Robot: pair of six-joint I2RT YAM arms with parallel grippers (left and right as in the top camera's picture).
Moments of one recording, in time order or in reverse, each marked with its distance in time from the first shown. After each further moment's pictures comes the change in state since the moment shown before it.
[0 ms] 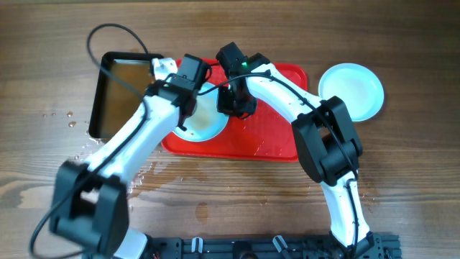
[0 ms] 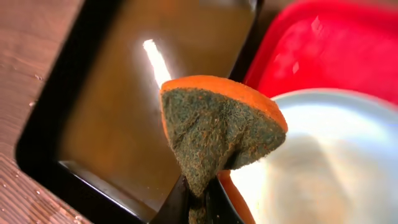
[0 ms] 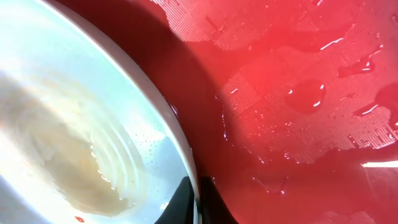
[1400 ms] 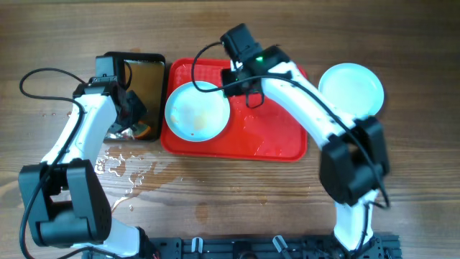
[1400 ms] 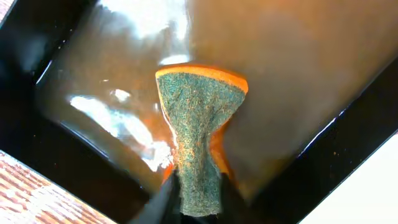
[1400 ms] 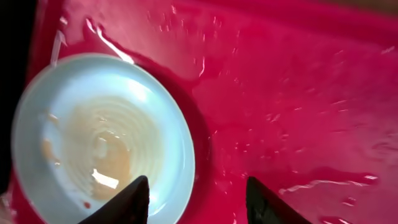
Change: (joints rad) left arm 0.465 0.026 -0.077 -0.035 0.470 0.051; right arm 0.004 -0.190 -0.038 0.101 0.190 -0.269
